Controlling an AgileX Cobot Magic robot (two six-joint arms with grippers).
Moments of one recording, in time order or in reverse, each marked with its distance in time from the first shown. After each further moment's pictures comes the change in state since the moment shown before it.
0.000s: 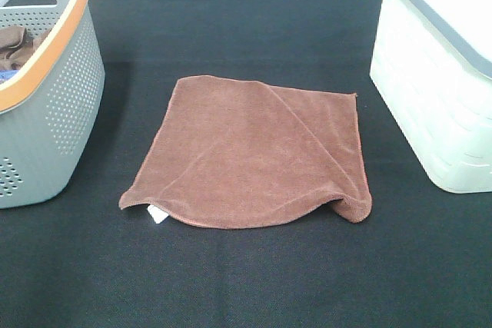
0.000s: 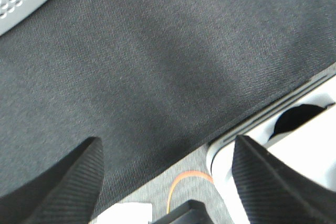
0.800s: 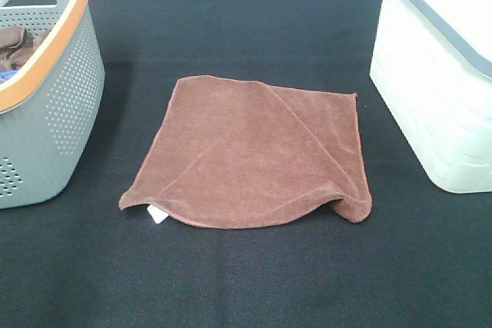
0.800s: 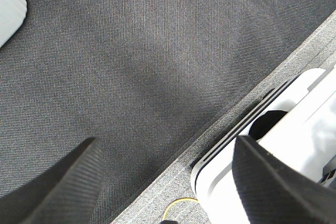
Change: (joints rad) left arm 0.000 -0.057 0.003 -0.152 -0.016 0.179; right arm 0.000 -0.032 0.039 0.011 -0.095 -0.010
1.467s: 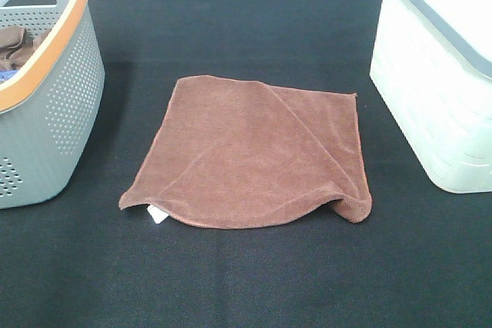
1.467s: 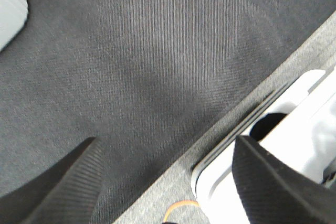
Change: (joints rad) left arm 0.009 -0.028 0.000 -0.001 0.001 0.001; right arm 0.000 0.000 0.000 0.013 0.000 -0.010
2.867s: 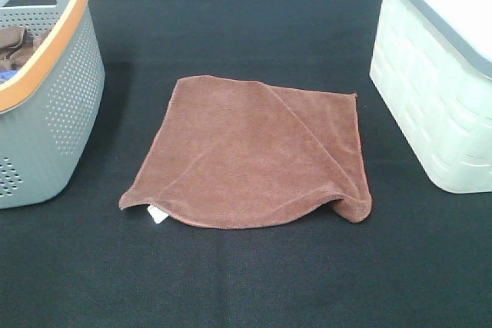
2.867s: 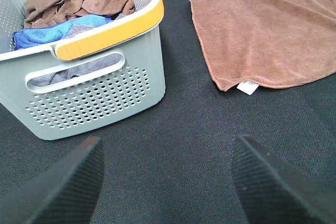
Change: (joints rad) left arm 0.406 -0.528 0.001 0.000 0.002 0.000; right arm -0.397 -0.229 0.004 0.001 -0.002 0.000
